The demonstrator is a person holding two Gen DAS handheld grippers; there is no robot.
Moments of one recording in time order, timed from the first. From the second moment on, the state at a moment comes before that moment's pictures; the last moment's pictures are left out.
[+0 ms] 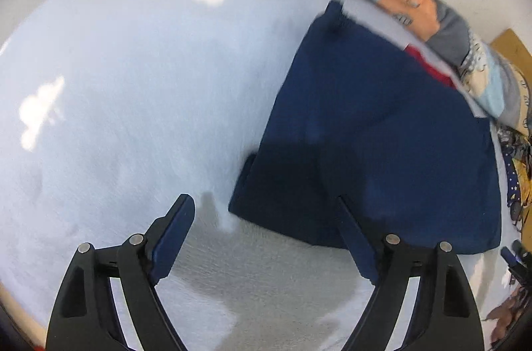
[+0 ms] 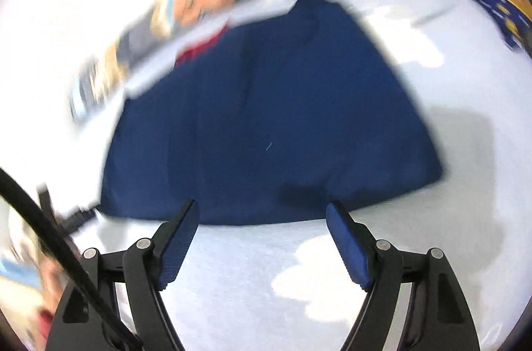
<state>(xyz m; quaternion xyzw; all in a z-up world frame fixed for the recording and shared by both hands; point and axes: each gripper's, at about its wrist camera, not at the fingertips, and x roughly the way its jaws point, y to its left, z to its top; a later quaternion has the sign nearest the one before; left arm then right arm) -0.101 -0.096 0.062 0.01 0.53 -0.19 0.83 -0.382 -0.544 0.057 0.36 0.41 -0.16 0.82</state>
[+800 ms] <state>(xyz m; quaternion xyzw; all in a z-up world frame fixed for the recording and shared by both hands) -0.158 -0.214 0.068 0.16 0.45 -0.28 0.83 -0.453 -0.611 0.008 0.53 0.32 -0.22 0.75</state>
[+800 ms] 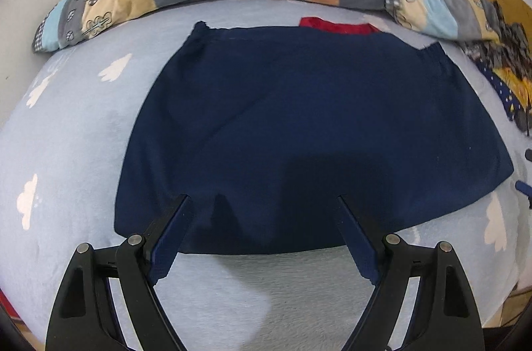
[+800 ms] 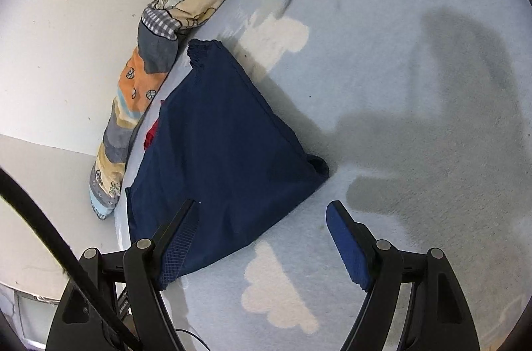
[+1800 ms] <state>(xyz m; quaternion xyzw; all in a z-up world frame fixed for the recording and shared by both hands) -0.007 -0.068 0.027 -0.13 0.61 -0.21 0.75 -0.425 -0.619 -0.023 0.55 0.33 -0.20 0.74</state>
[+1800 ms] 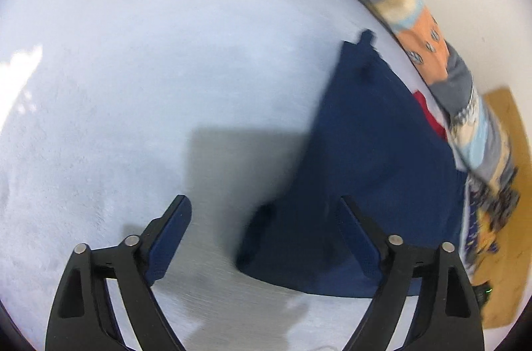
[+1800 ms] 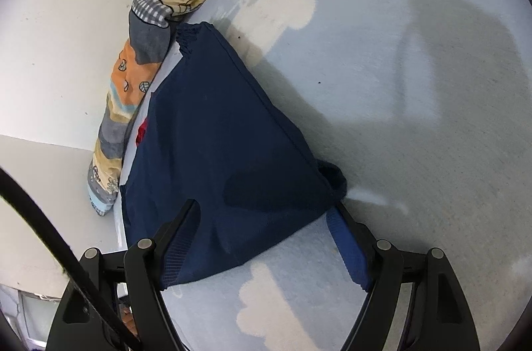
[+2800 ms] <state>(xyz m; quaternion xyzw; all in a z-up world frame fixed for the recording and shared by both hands) -0.015 -0.116 0.025 -0.22 0.61 -0.35 0.68 -0.413 -0.617 0.001 0.54 0.30 -0.17 0.77</state>
